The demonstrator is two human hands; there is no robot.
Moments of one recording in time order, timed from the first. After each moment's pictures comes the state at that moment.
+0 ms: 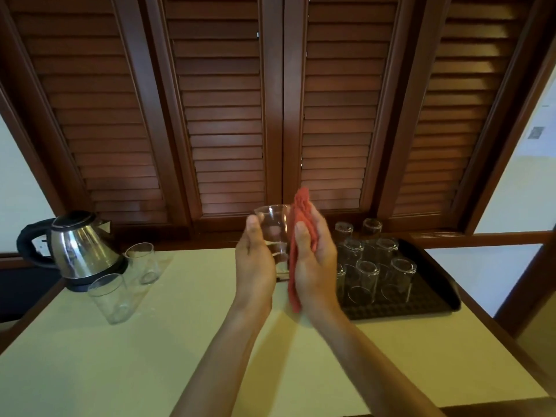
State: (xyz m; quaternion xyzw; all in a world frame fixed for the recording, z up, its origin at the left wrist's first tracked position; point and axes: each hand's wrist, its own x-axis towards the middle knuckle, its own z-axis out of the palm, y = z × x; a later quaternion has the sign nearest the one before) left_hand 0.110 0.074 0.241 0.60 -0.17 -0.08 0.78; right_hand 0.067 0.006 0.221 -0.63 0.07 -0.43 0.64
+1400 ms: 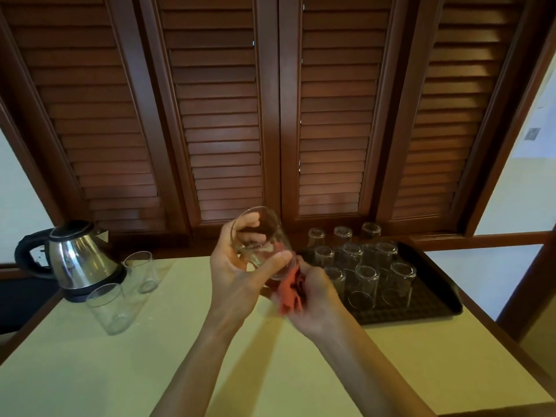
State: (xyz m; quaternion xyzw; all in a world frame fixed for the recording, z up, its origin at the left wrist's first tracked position) left_hand 0.131 0.103 0.225 0.57 -0.33 0.03 0.75; right_hand 0.062 0.005 0.229 -0.26 0.21 -0.12 0.94
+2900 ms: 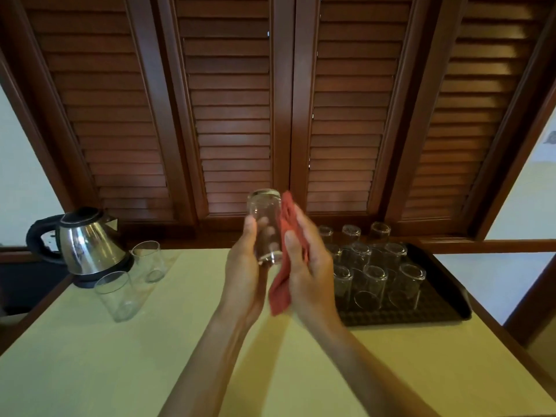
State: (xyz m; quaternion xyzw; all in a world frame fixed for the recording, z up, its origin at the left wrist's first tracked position) left_hand 0.128 0.096 0.234 0.51 -0.17 -0.19 0.82; right_hand 0.078 0.013 0.216 -0.67 0.01 -0.44 0.59
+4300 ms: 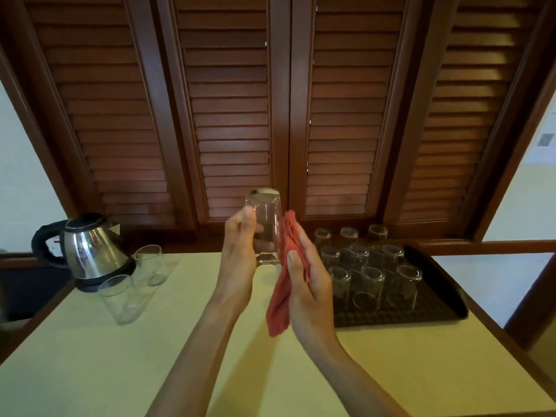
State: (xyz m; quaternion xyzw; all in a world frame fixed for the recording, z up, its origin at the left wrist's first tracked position) left_hand 0.135 0.100 0.244 0.59 -0.24 -0.08 0.76; right_hand 0.057 0.027 0.205 -0.65 0.01 -0.43 0.63
